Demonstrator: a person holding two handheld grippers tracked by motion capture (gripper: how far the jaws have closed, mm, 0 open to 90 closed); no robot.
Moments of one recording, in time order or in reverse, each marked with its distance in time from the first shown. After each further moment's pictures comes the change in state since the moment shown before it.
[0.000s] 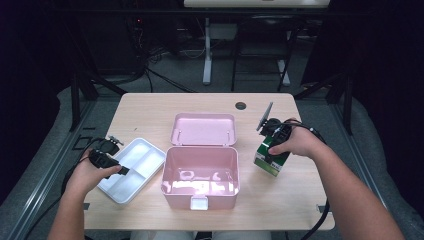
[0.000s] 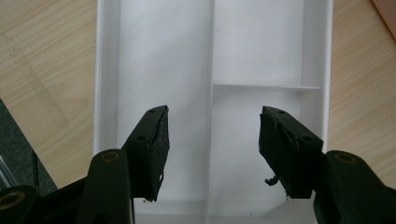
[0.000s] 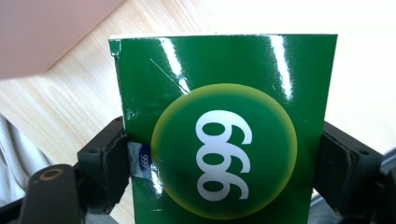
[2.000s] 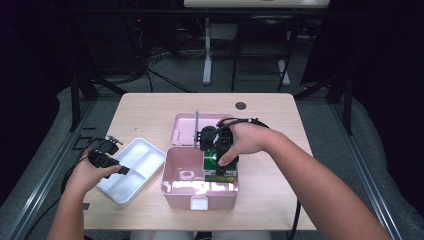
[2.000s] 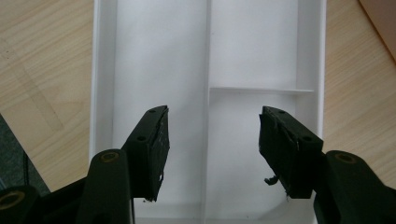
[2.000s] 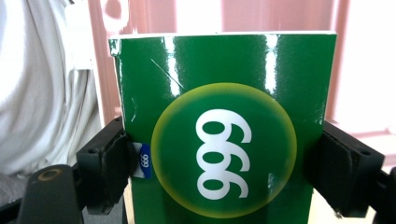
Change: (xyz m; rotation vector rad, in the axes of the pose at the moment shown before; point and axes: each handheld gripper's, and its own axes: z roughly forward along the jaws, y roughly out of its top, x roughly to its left) left arm 0.002 0.000 0.001 -0.012 -0.026 -0.005; right arm 0.134 0.103 -0.036 -0.017 0.094 -0.569
